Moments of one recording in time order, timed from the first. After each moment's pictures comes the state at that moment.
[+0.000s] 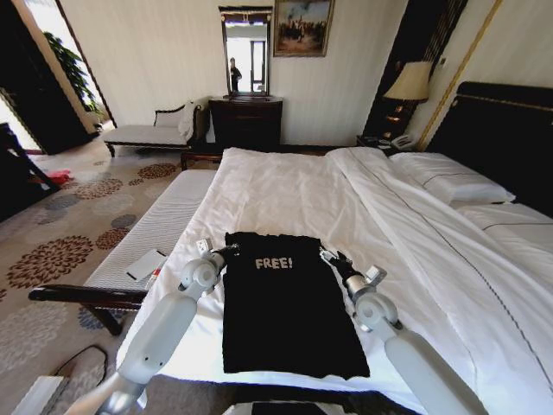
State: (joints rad) left arm 0.80 -1.15 -0.11 -1.70 -1.07 0.52 -0.41; right arm -1.14 0.96 0.28 1.85 1.10 -0.07 0.30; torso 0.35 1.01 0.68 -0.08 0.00
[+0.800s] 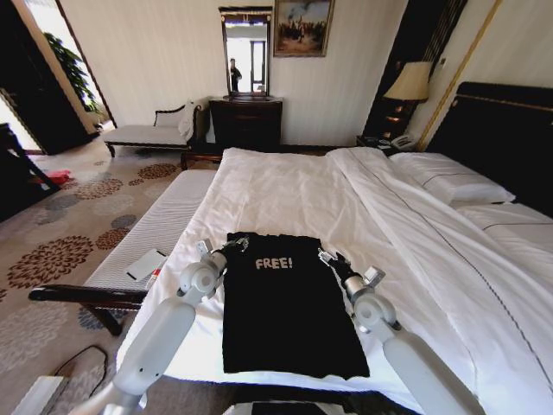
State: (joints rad) left arm 0.86 -1.14 -0.15 -1.78 -1.08 0.43 -0.32; right arm -1.15 0.97 0.28 1.86 1.10 -0.07 0.30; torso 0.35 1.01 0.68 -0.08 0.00
